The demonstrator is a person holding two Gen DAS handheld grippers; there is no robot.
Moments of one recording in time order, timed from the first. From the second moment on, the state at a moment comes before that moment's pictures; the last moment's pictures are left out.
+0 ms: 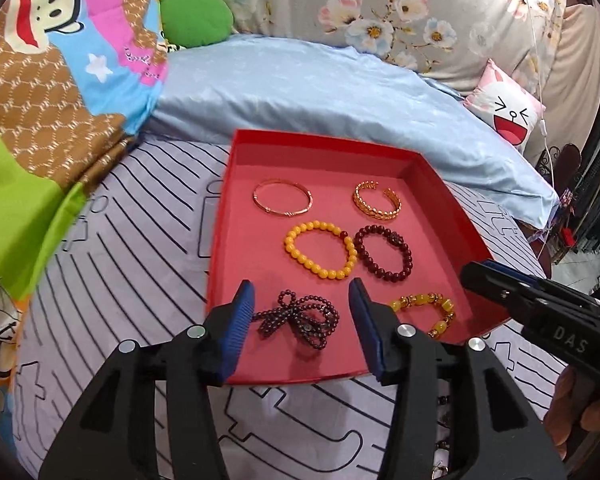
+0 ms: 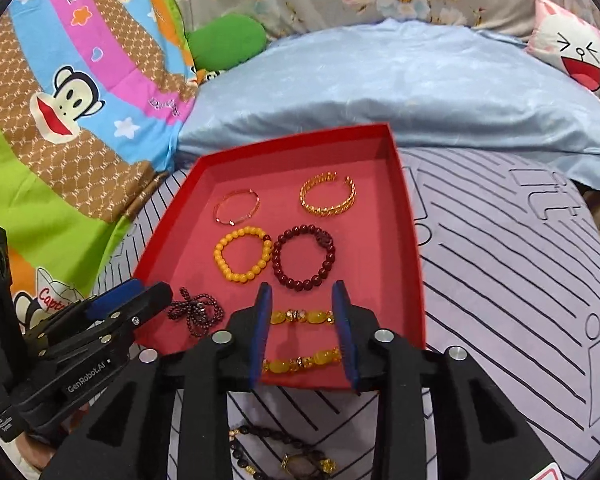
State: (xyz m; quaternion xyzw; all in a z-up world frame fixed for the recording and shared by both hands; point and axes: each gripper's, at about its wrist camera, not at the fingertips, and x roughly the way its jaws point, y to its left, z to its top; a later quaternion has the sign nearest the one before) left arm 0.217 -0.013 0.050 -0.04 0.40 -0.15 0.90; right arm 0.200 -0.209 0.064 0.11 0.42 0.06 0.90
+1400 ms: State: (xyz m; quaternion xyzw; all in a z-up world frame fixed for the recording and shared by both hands) left arm 0.068 0.020 0.017 -0.04 0.44 -0.12 0.89; right arm 0.050 -0.198 0.028 0.09 0.46 0.04 0.88
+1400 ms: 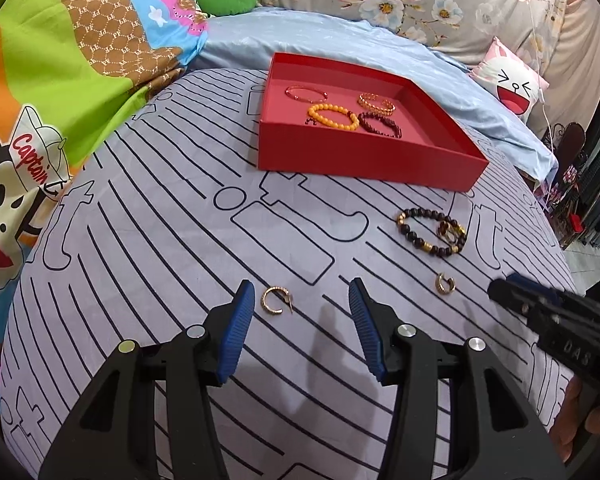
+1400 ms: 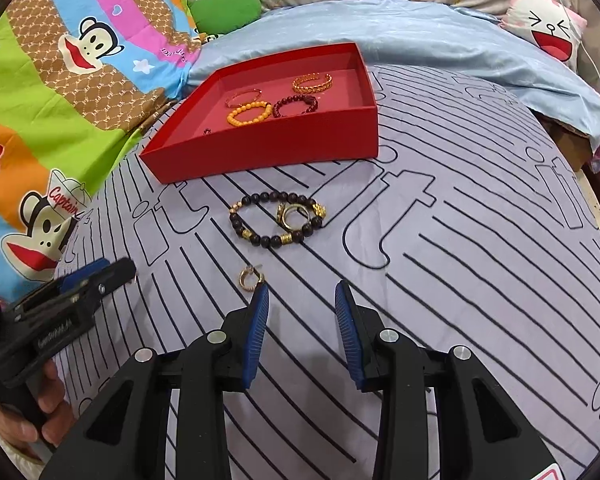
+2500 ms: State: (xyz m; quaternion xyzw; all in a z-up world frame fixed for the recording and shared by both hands) left arm 0.066 0.025 0.015 -0.03 0.44 -0.12 0.89; right arm 0.098 -0.196 0.008 0.09 0.47 0.01 0.88
